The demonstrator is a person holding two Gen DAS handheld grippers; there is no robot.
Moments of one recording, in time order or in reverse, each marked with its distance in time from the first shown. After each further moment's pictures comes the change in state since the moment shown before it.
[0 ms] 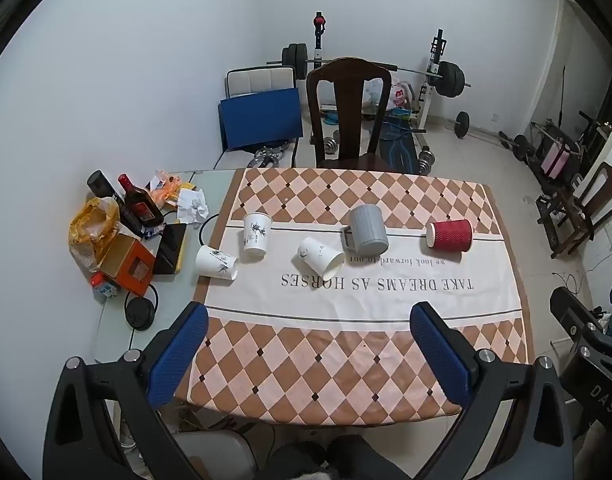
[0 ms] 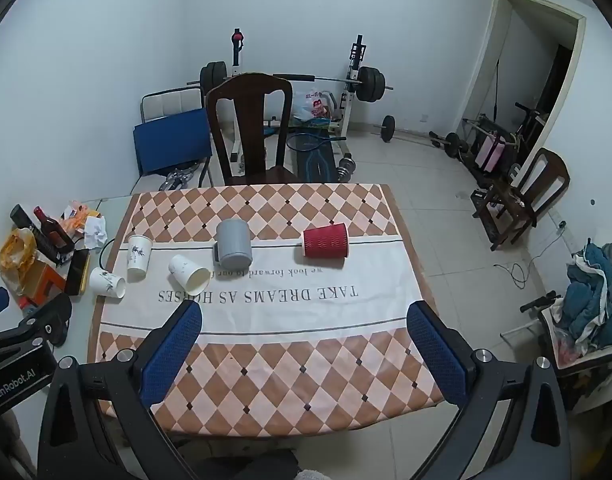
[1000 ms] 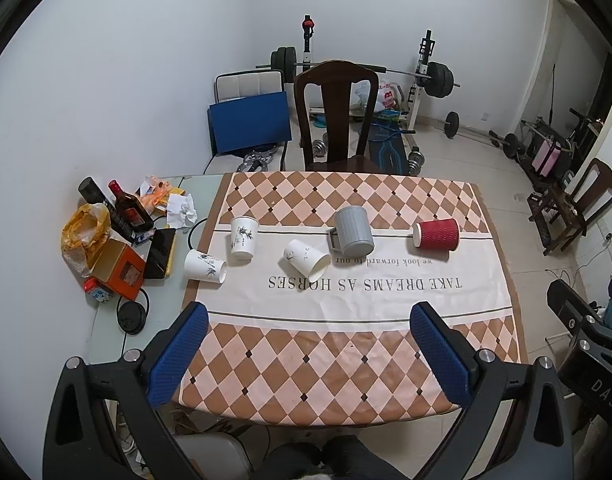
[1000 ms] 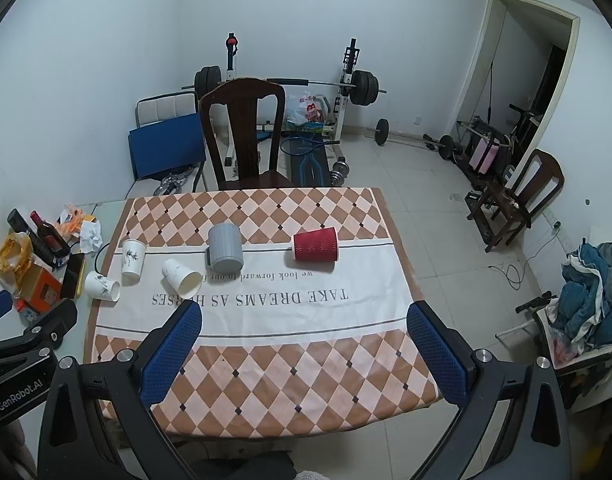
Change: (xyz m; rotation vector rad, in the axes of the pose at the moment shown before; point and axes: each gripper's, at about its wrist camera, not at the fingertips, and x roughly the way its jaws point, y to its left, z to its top) left arm -0.011 -0.036 0.006 0.027 -0.002 0.002; right arm 0.002 -0.009 -0.003 0.008 -0.006 -0.017
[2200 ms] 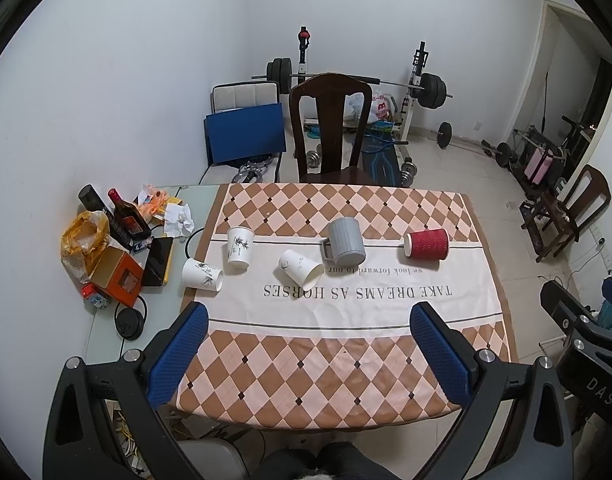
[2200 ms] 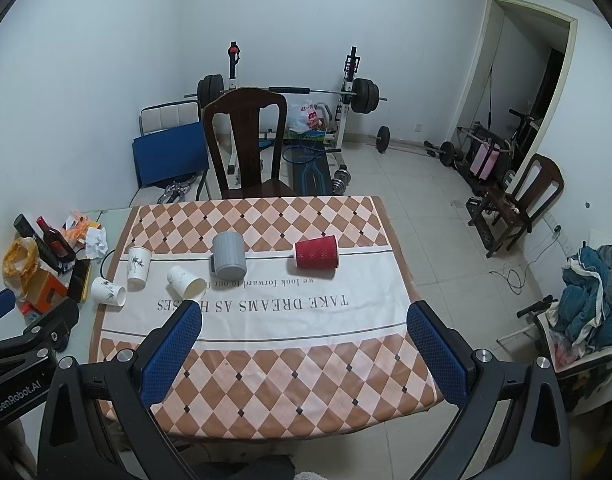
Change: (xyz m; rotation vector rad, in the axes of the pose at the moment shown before) left arm -0.017 0.001 0.014 -0.014 -0.033 -0.040; right arm -0.022 -0.001 0.025 0.001 -0.020 0.002
